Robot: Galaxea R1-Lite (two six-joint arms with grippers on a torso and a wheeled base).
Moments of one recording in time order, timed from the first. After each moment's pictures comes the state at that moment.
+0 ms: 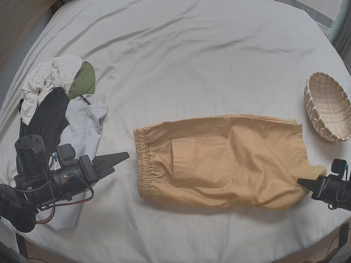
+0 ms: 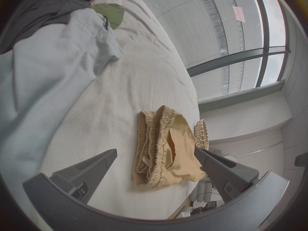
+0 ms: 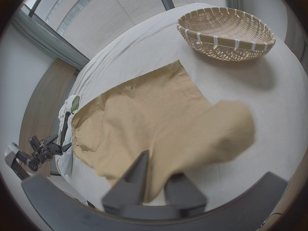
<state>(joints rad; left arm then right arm) -0.31 1.61 -0.36 -1.00 -0.43 -0.76 0.15 1.15 -0.26 -0.41 0.16 0.43</state>
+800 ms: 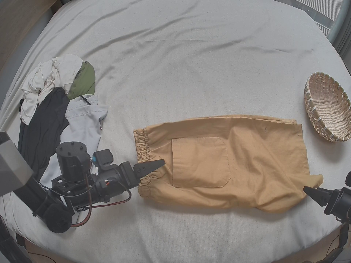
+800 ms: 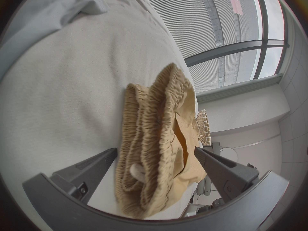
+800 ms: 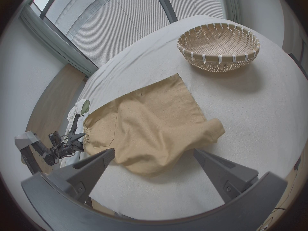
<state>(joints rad) -0.48 1.91 -0.47 -1.21 -0.35 -0.76 0.16 0.87 -0.17 -0.36 0.16 0.42</state>
